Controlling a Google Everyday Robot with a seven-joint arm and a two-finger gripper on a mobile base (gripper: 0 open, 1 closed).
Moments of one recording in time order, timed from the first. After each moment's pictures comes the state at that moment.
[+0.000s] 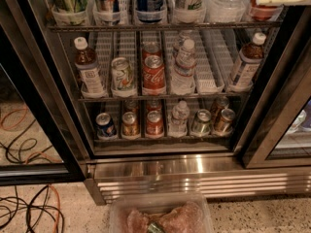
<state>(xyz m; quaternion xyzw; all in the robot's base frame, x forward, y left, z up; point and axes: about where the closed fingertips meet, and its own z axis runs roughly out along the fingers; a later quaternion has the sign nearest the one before) 0.455 -0.185 1.134 -0.07 0.84 0.06 0.54</state>
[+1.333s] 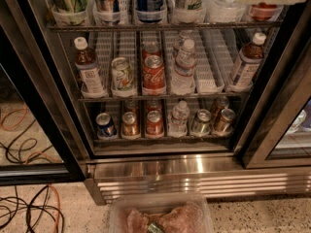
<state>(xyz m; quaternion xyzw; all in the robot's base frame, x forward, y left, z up) 0.455 -0.185 1.134 -0.07 0.84 0.06 0.54</state>
